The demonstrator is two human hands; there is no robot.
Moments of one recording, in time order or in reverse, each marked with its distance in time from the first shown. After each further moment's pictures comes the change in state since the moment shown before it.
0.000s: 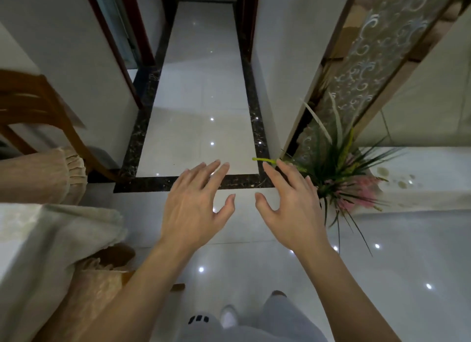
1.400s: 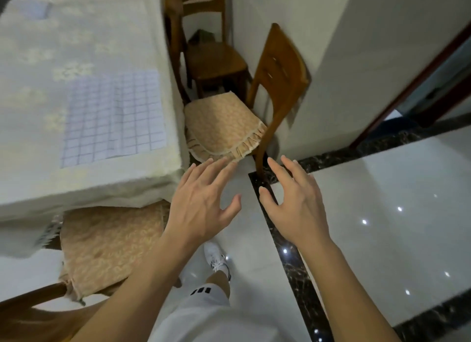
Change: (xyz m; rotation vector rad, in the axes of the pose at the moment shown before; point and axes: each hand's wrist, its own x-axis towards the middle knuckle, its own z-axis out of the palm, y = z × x) left_hand 0.124 -0.279 -0.021 0.336 0.264 -1.187; right_hand 0.396 -0.286 0.251 0.223 -0.697 -1.114
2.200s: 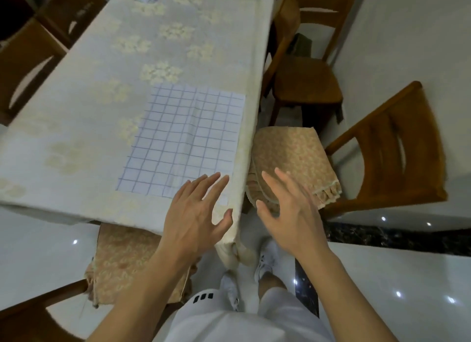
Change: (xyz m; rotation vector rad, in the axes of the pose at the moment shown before) left_hand 0.129 -0.224 -0.012 0.032 0.053 -0.452; right_hand 0.291 -0.126 0.114 0.021 -0.349 -0.342
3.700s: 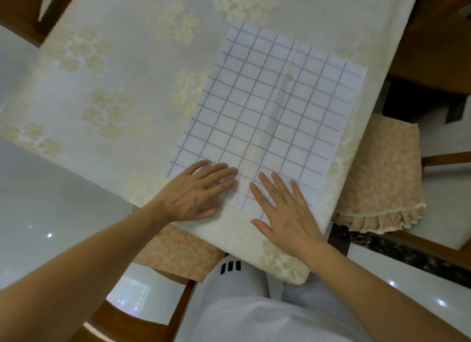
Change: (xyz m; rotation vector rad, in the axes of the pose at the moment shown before) left_hand 0.038 -0.292 0.086 0.183 -0.336 0.383; right_hand 0.148 -0.037 0.213 -0.443 -0.447 -0.547
